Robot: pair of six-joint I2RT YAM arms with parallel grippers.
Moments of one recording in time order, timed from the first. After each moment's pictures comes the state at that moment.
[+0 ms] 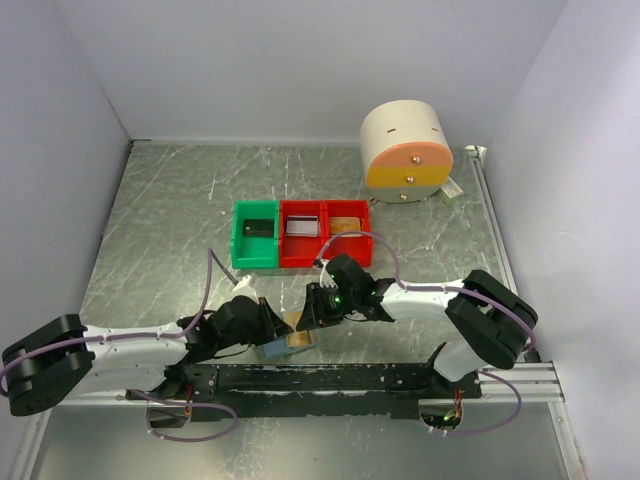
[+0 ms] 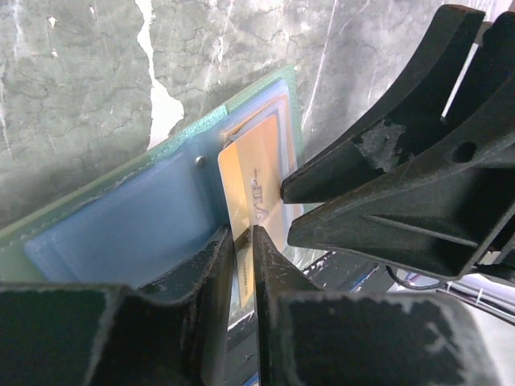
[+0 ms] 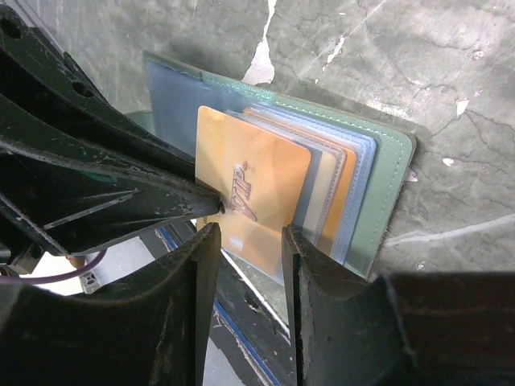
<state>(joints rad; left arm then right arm) -1.07 1.07 0.19 0.27 -0.13 -1.20 0.88 1.50 0.56 0.13 -0.44 0.76</state>
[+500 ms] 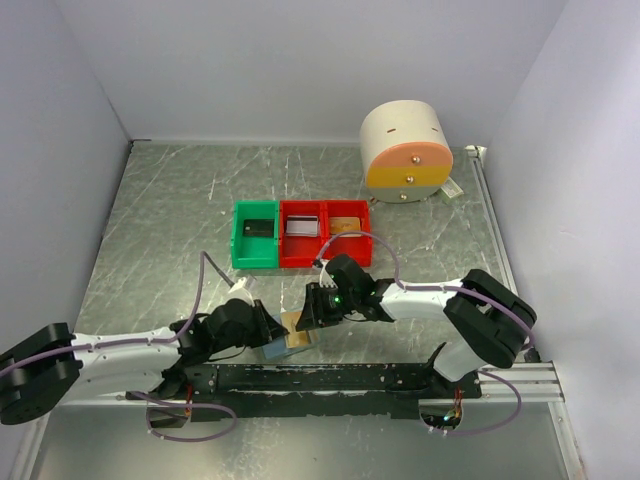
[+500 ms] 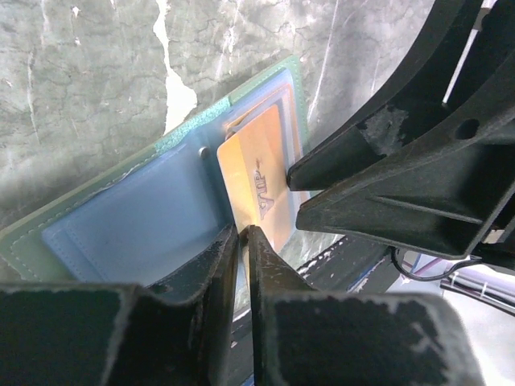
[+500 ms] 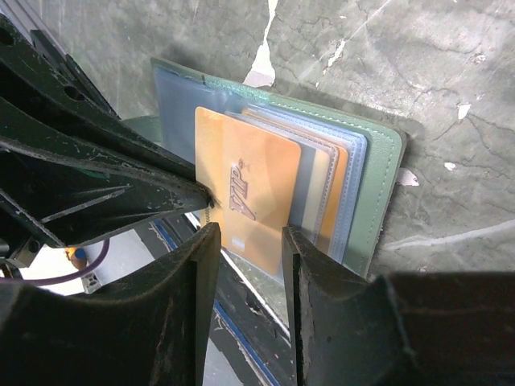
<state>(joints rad) -1.07 0.97 0.15 0.21 -0.13 -1.19 0.88 1.51 0.56 0.15 -0.44 0.77</state>
